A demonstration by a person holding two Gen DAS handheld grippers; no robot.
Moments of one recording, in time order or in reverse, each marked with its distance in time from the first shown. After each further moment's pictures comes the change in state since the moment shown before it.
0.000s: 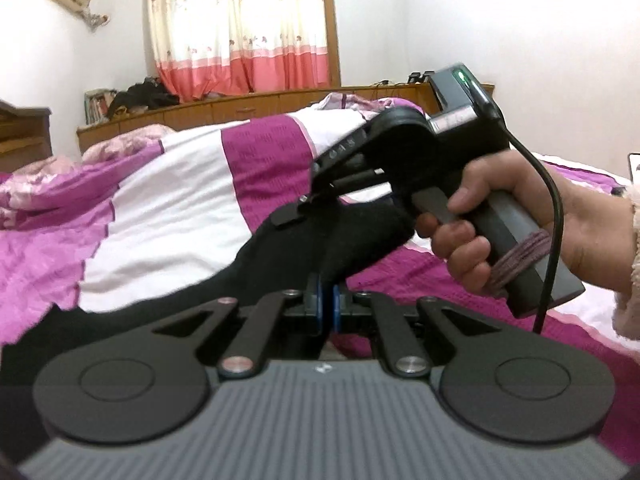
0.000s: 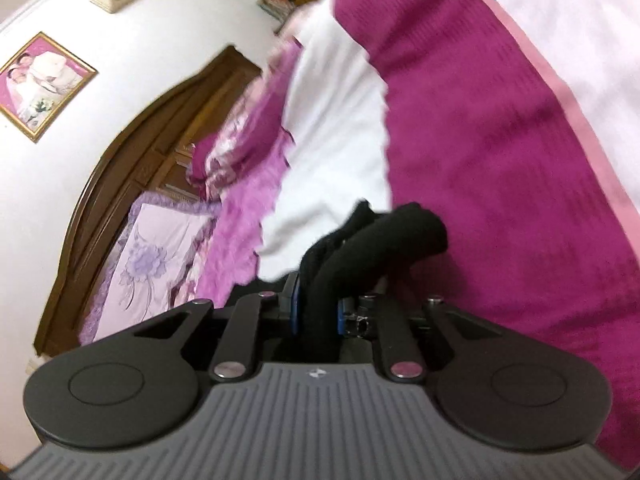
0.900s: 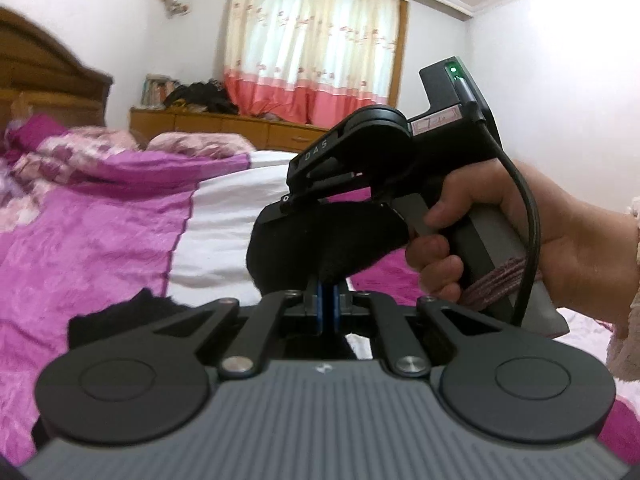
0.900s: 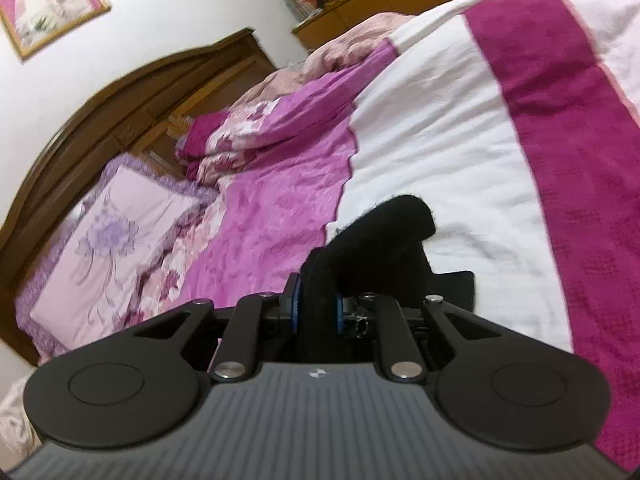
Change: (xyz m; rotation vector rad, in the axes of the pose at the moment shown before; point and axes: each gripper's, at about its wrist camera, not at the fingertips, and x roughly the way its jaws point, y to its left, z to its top) left arm -0.070 0.128 -0.010 -0.284 -0.115 0.055; right arm 0.107 0.211 -0.036 -0.235 -0.023 -0.179
